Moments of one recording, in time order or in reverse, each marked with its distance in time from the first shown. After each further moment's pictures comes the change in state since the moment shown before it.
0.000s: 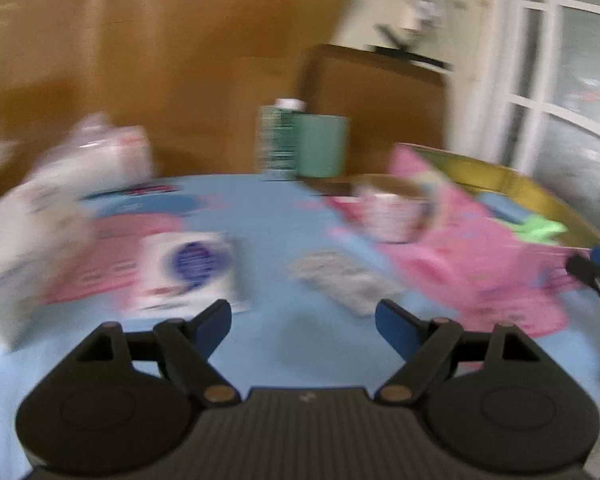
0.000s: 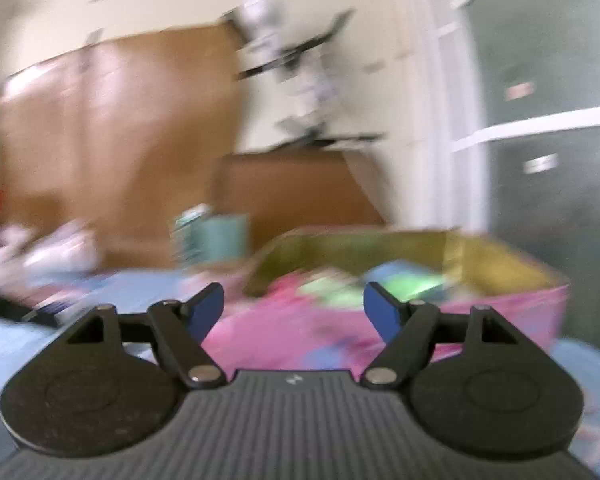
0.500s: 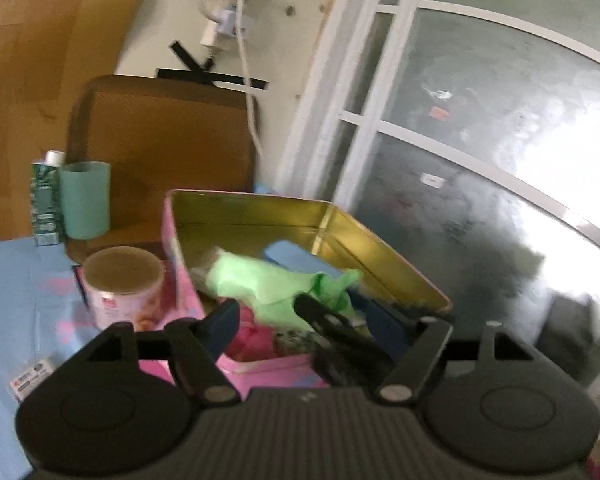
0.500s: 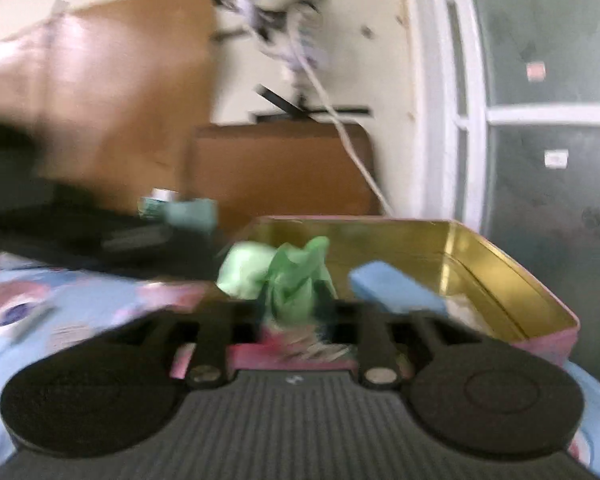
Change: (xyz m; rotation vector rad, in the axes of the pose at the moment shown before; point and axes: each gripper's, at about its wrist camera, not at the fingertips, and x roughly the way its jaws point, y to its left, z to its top) left arm 0.027 -0.171 0.075 0.086 -0.018 -0.462; right arm 0.065 -0.042 0.039 0.005 0.110 -0.118
